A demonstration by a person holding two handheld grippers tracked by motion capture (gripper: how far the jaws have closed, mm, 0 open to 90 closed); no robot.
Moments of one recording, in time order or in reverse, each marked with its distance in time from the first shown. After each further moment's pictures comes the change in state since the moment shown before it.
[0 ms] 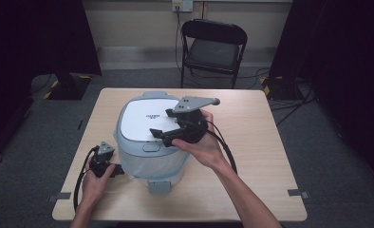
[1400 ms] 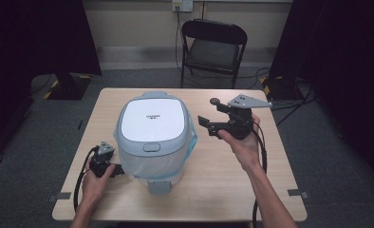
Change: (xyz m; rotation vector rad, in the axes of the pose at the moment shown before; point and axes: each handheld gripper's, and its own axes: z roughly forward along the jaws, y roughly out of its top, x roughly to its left) left arm 0.000 0.000 0.000 0.000 0.002 -0.001; right arm -0.067 -0.050 -0.075 -0.085 -0.273 0.187
